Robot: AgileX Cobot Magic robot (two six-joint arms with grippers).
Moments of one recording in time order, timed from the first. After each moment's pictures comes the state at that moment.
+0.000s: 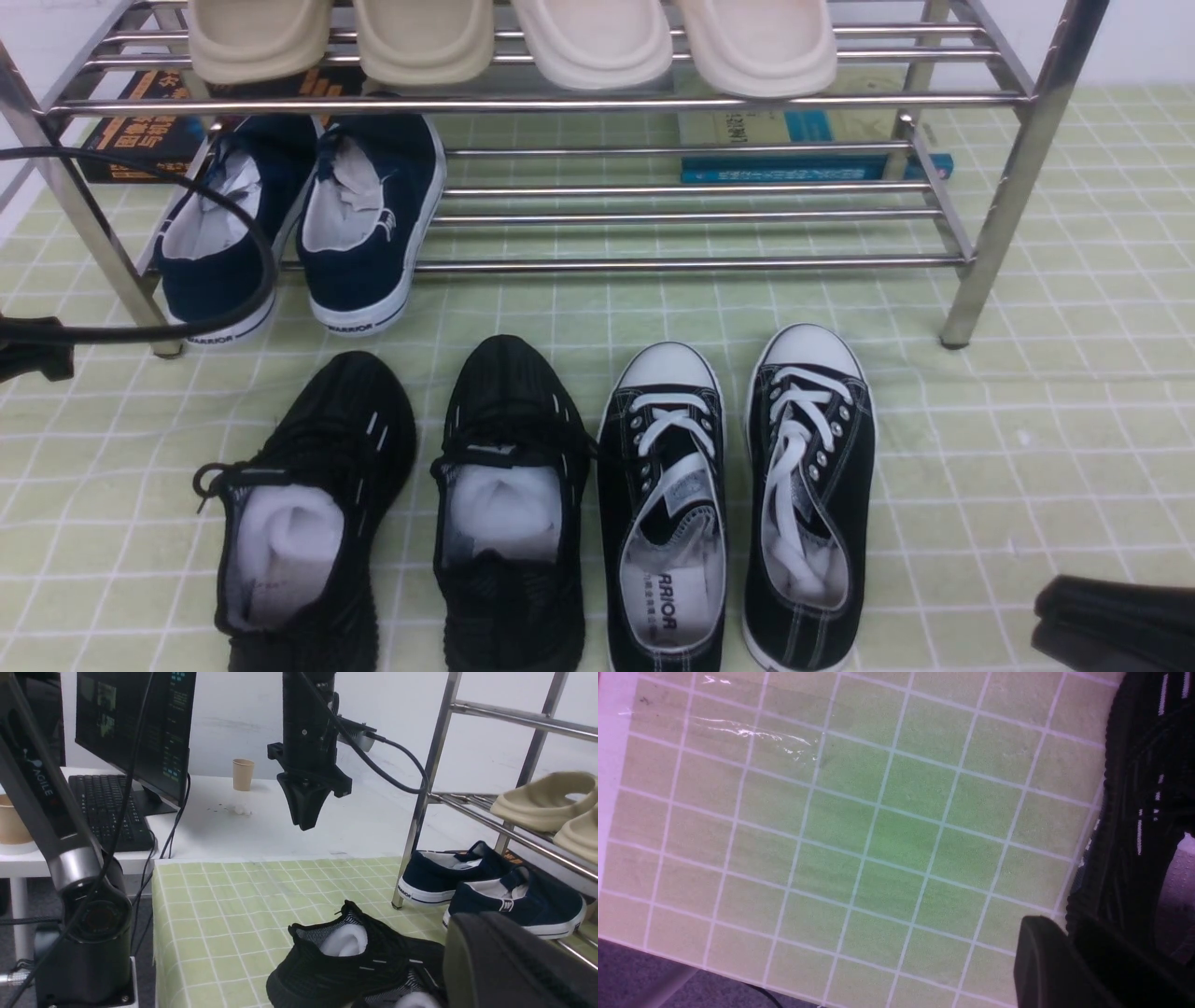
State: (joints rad) right arm 1.16 0.50 -0.45 -0.39 -0.03 0.27; left arm 0.06 1.24 -1.14 0.12 1.23 -0.21
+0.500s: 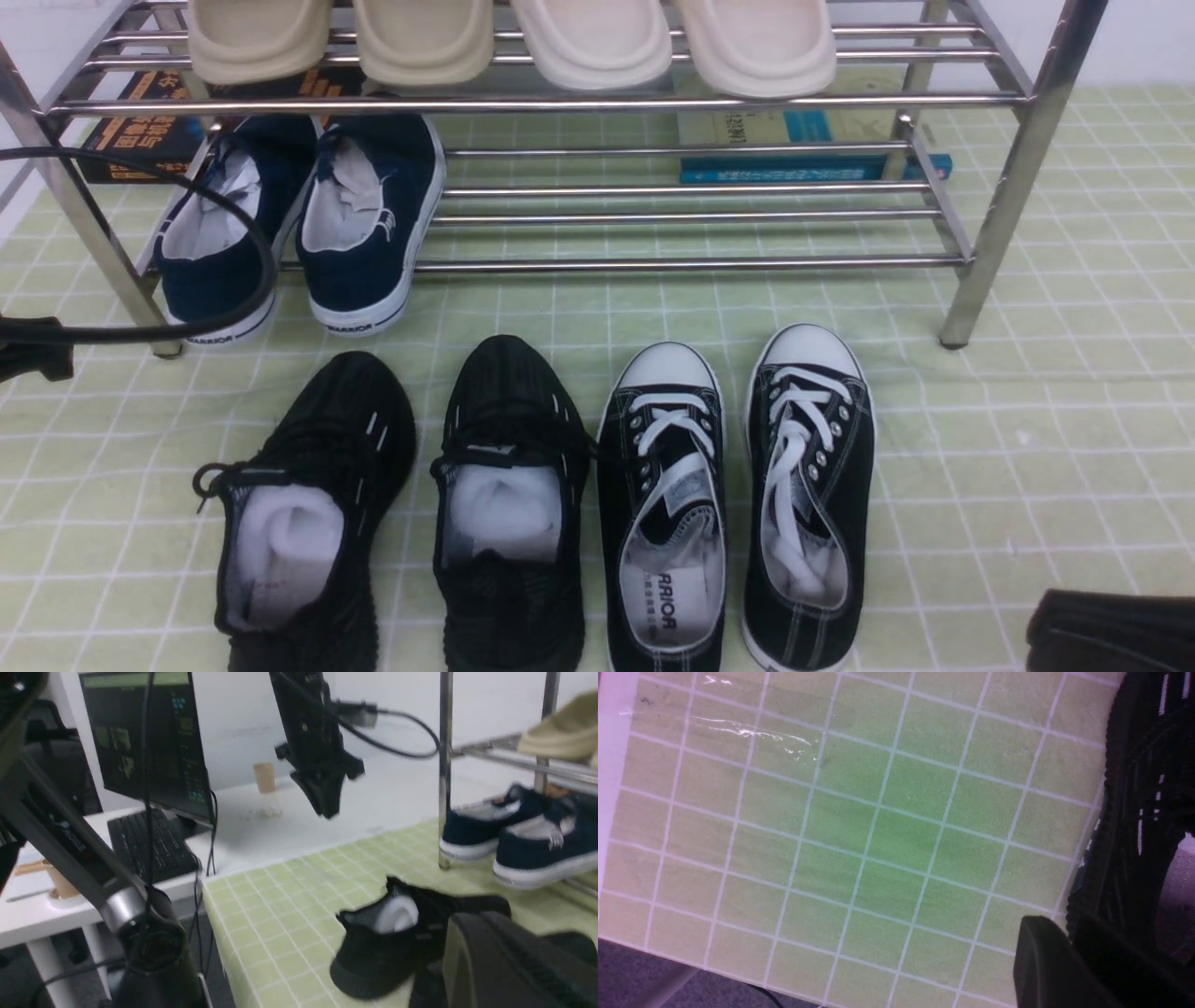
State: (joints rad) right arm 1.14 0.49 -0.45 -0.11 0.04 0.27; left arm 0.06 1.24 -1.14 0.12 1.23 -0.21
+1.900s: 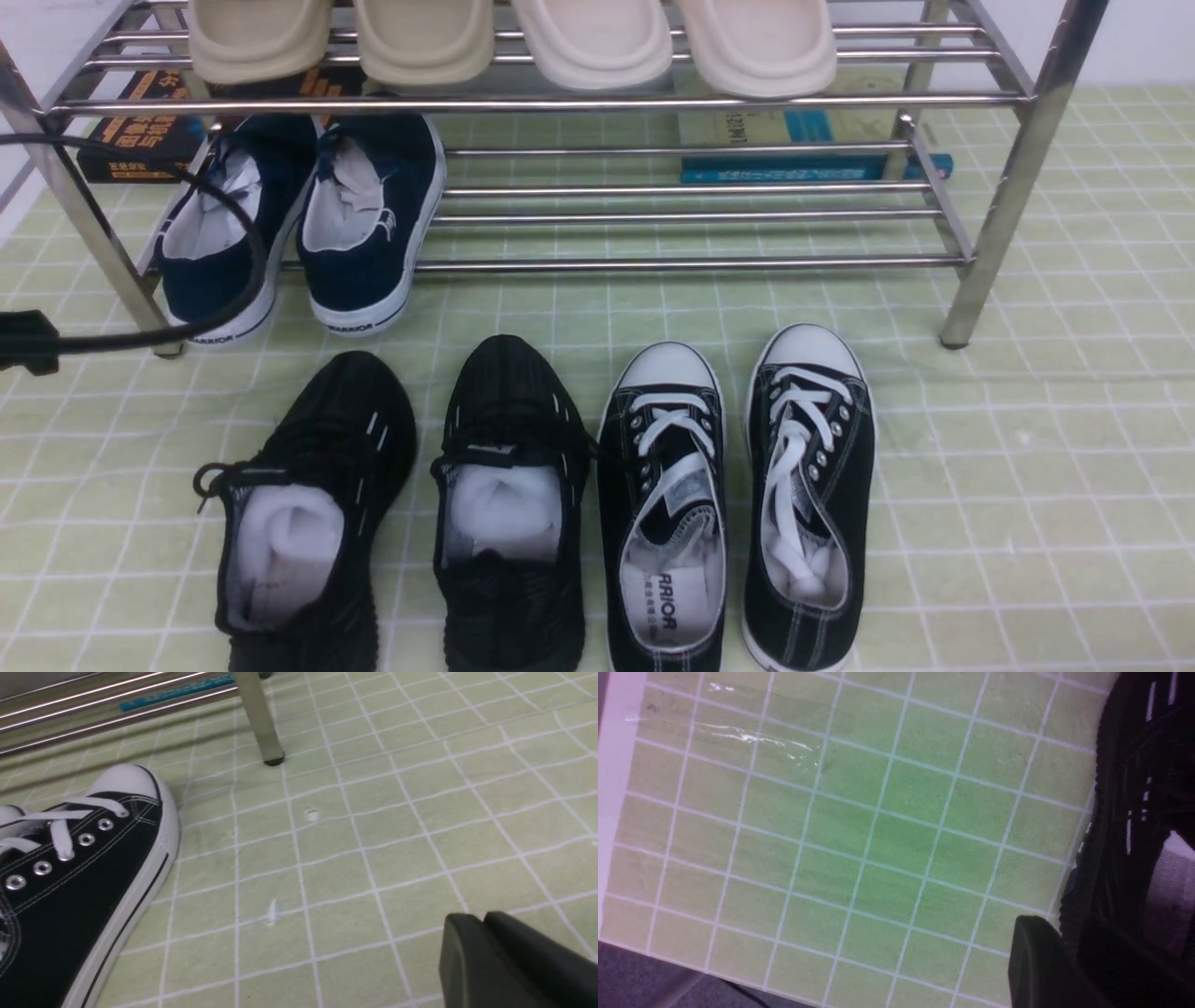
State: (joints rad) right arm -0.04 -0.01 0.01 0.02 0.39 0.27; left arm 0.06 1.16 -1.14 0.12 1.23 -0.21
